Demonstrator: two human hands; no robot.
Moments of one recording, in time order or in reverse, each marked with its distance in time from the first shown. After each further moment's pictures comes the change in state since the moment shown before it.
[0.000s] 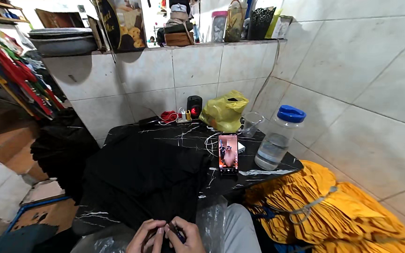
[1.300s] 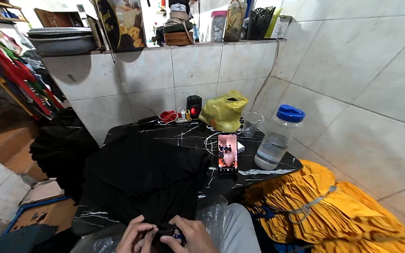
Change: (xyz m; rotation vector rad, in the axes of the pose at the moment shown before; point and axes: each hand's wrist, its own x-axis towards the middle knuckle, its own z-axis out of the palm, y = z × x) left_hand 0.005 -0.012 -0.019 0.027 0.037 0.054; right_hand 0.007 0.008 -0.026 -0.536 -0.104 -0.317
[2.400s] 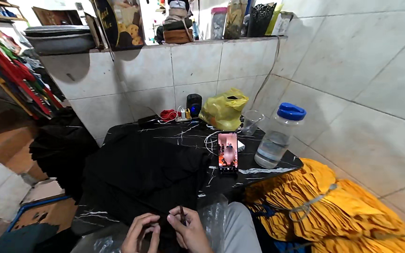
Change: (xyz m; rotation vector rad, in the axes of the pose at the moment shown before) left_hand 0.003 0.002 0.006 0.016 -0.089 -0.024; right_hand 0.013 0.000 0.017 1.025 0.148 0.462
